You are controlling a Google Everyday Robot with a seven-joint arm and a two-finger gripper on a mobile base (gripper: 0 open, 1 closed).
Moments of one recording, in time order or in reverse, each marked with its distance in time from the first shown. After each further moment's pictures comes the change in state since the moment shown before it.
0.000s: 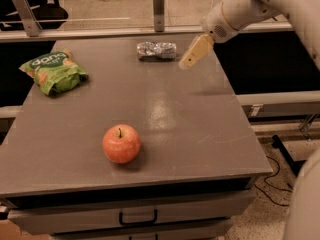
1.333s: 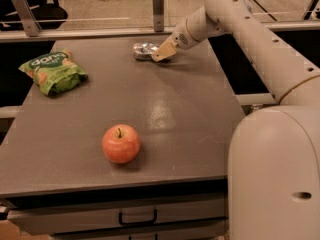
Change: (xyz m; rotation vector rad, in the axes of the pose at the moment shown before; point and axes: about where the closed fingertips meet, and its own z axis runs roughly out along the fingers) arm -0.035 -0.036 0.129 -0.006 -0.095 0.195
